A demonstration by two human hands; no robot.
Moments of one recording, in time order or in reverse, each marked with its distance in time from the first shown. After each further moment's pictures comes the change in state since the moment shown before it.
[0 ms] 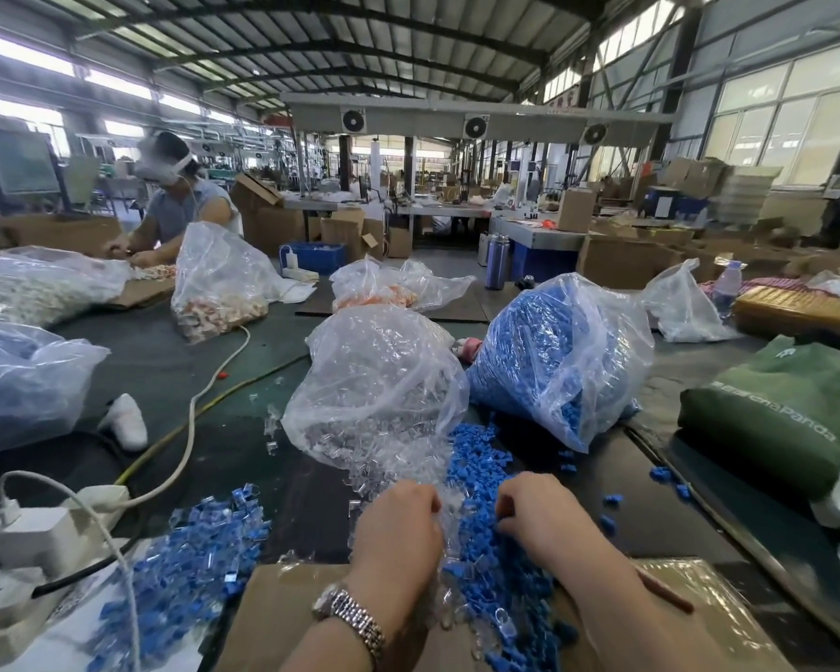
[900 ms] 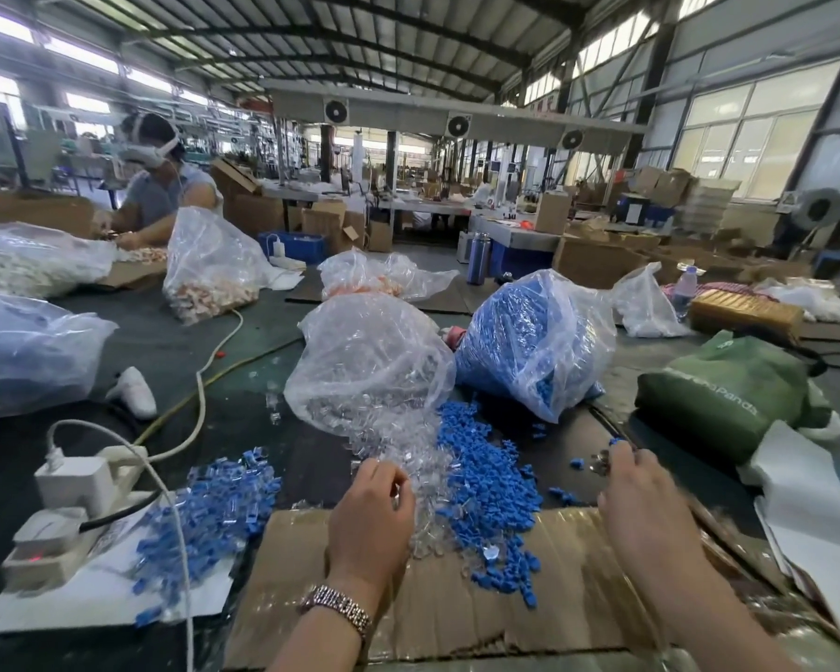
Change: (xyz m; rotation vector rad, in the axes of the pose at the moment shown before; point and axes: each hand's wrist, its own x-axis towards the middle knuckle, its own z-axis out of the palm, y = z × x) left_hand -0.056 -0.017 -0.002 -0.202 0.208 -0.068; right_hand -0.098 0.071 -0.003 -0.127 0.499 0.250
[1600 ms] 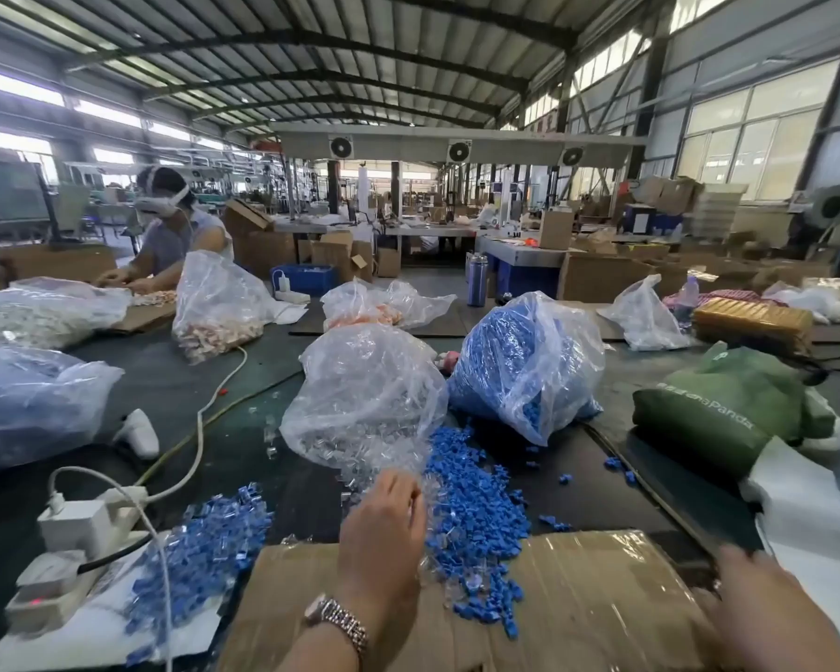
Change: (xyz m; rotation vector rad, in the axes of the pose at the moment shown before) left_hand 0.007 0.030 0.005 0.118 -0.046 0.182; right_hand -0.014 0.111 -0.001 0.108 -0.149 0.293
